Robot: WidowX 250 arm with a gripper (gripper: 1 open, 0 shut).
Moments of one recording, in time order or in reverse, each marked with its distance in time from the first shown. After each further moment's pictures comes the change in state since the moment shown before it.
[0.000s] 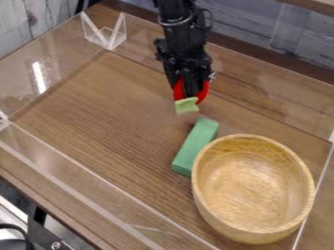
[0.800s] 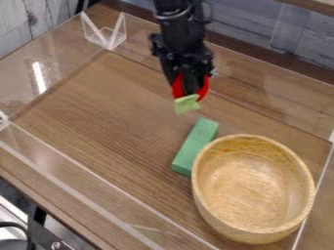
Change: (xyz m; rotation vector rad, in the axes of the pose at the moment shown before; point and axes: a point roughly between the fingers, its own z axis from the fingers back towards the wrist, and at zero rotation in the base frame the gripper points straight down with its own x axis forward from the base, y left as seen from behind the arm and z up) arm -0.007 -0.043 0.031 0.009 -0.059 -0.033
